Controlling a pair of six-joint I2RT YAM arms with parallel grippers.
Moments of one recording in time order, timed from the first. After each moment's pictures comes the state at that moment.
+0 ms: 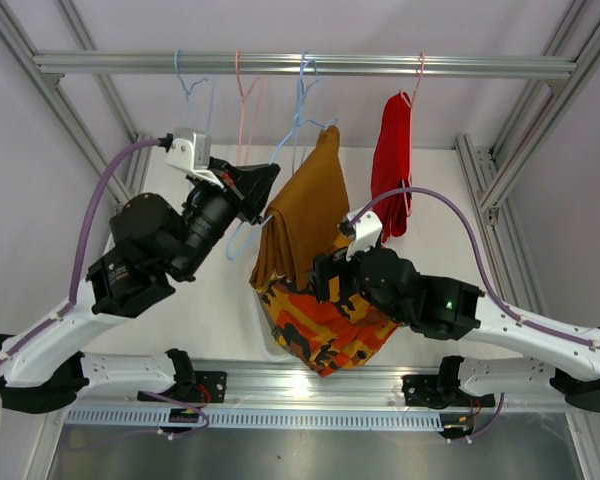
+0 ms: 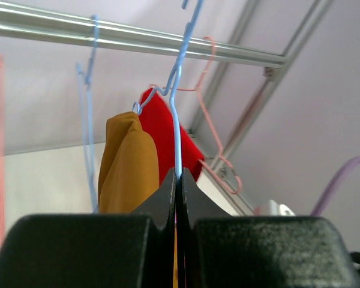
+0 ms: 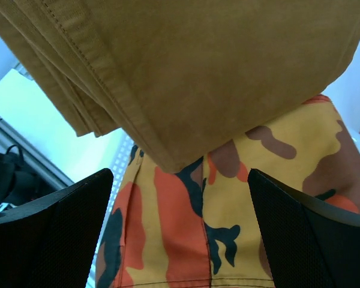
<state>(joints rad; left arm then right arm) -1.09 1.04 1.53 -0.28 -0.49 -0.26 1.24 1.04 1.12 -0.46 0.53 0.39</state>
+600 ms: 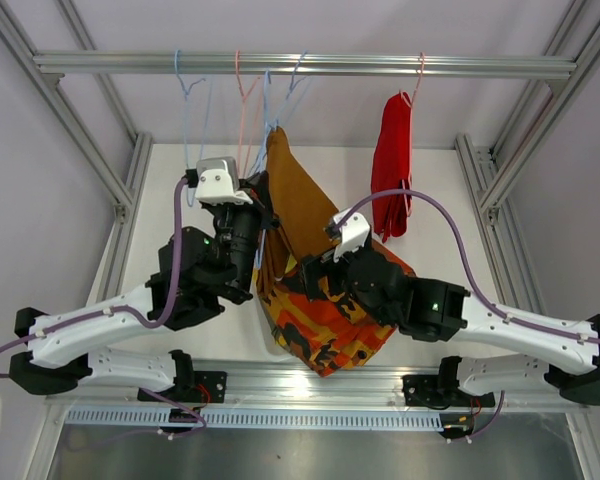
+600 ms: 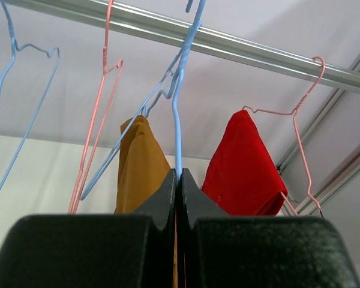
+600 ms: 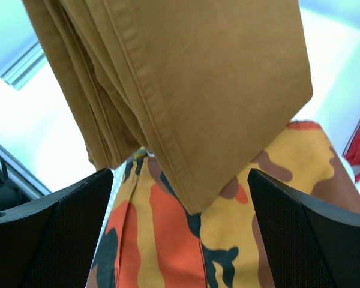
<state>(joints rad) -1.30 1.10 1.30 0.26 -1.15 0.12 1.29 1.10 1.13 -0.37 0.63 0.30</state>
